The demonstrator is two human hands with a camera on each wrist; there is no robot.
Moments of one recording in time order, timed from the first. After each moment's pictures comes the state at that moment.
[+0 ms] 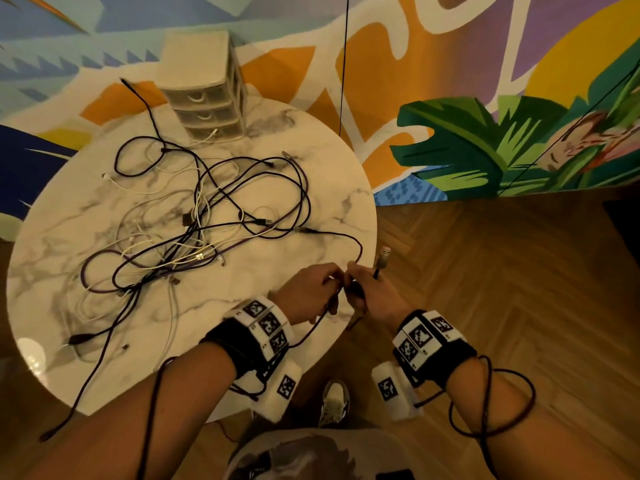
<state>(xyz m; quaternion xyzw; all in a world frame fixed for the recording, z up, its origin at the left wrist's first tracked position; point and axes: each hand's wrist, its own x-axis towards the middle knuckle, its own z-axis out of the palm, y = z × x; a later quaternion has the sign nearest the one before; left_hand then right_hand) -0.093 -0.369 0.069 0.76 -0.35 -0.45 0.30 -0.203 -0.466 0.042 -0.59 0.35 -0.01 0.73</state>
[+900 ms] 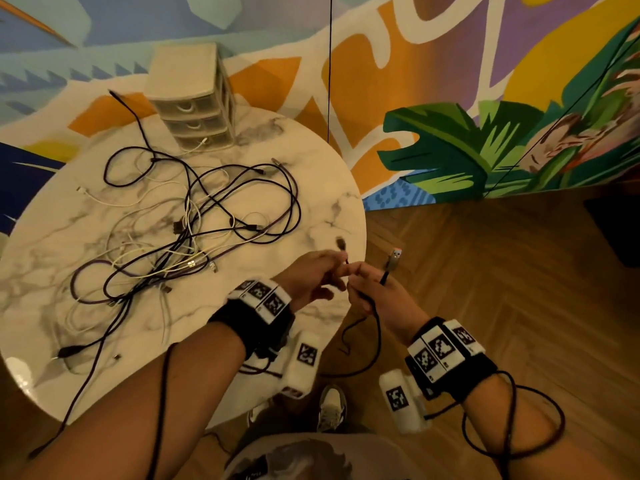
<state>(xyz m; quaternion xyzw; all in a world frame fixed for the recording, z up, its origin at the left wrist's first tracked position) -0.093 -0.396 0.078 0.63 -0.12 -0.59 0.49 -0.229 -0.468 0.071 -0.57 0.25 -0.07 0.78</state>
